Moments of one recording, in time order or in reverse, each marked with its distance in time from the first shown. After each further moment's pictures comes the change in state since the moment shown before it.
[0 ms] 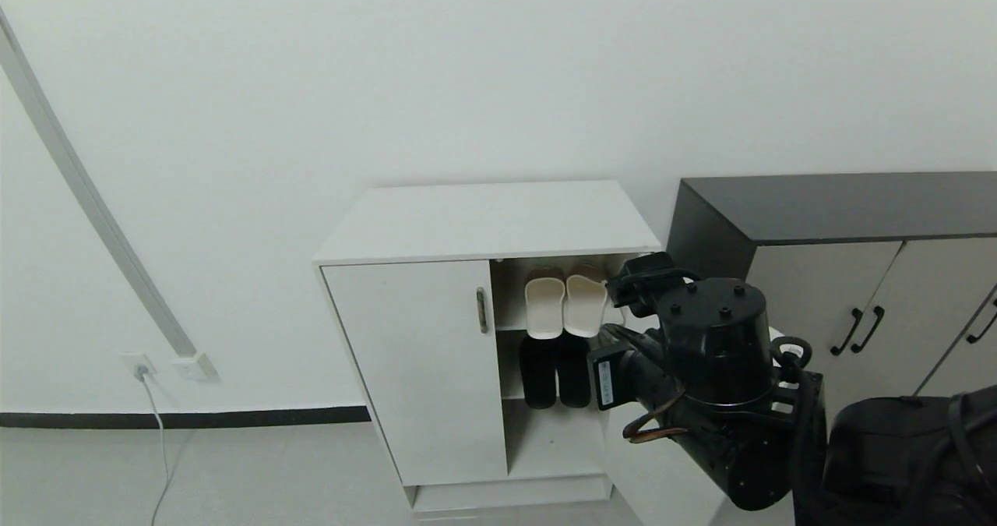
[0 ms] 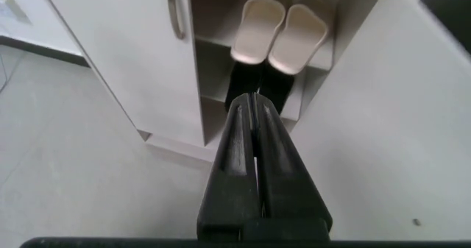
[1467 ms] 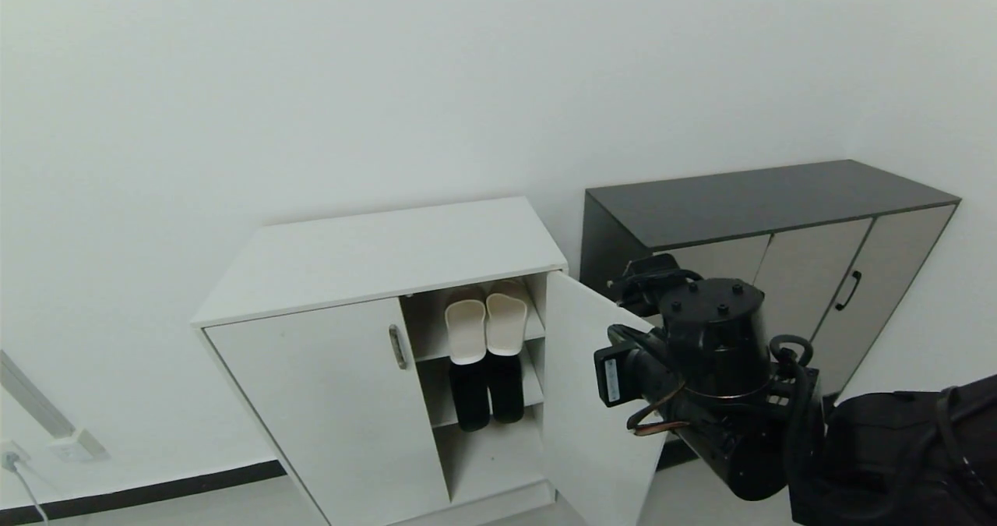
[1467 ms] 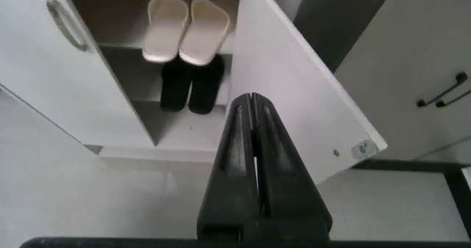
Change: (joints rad) left arm -0.001 0.000 0.000 0.000 0.001 -0.002; right arm -0.027 0.008 0.008 -0.001 0.004 -0.005
